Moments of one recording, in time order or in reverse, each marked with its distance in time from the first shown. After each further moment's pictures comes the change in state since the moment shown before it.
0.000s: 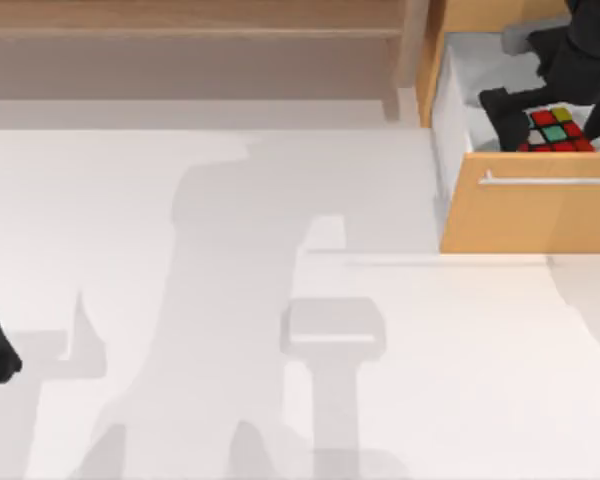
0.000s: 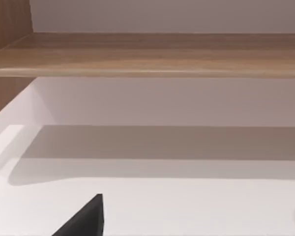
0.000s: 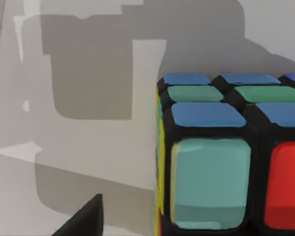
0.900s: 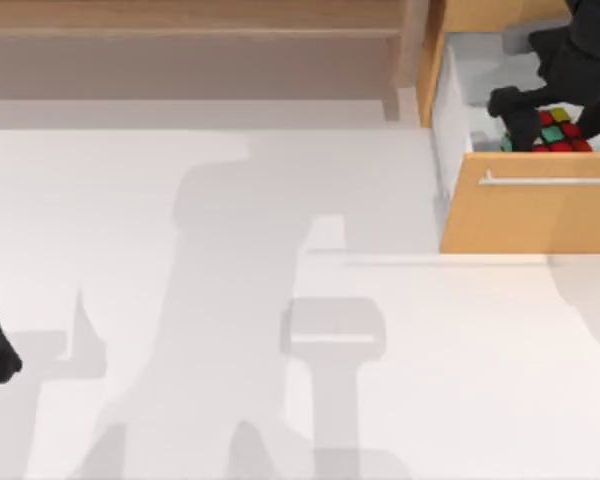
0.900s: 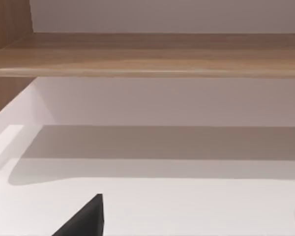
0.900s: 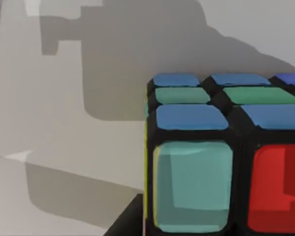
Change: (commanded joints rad) left arm 0.000 0.000 0.000 0.000 0.000 0.000; right arm 0.000 0.000 0.000 0.000 0.000 0.000
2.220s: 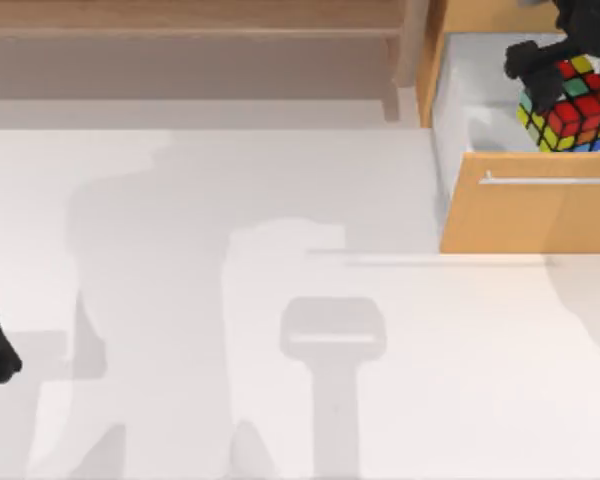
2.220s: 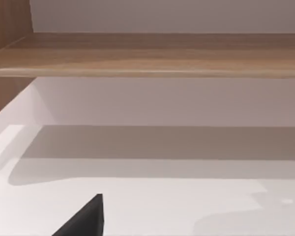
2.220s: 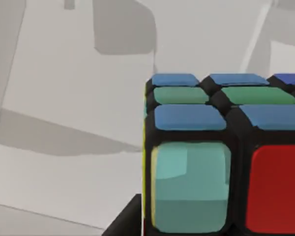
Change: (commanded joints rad) left arm 0.000 0.000 0.000 0.000 0.000 0.000; right arm 0.026 -0.068 0.124 -0.130 0.079 -0.050
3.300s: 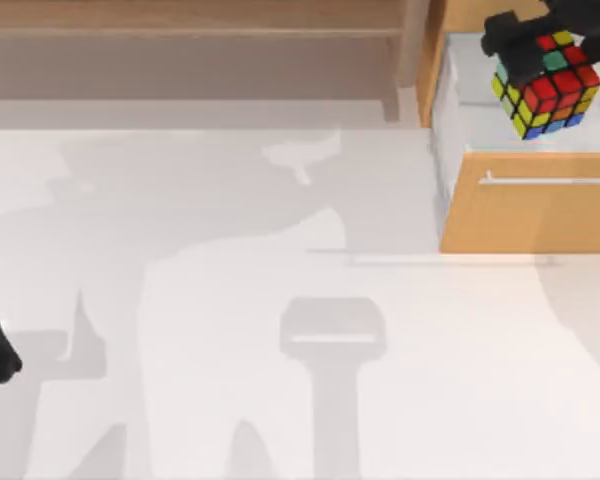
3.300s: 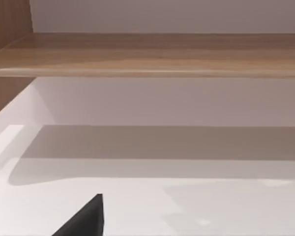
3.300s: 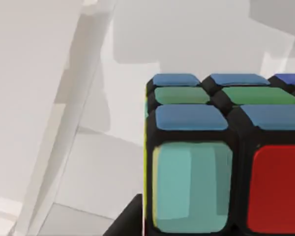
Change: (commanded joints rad) left arm 0.000 0.000 0.000 0.000 0.000 0.000; right arm 0.066 -0.148 -0.110 0.088 -0.016 0.053
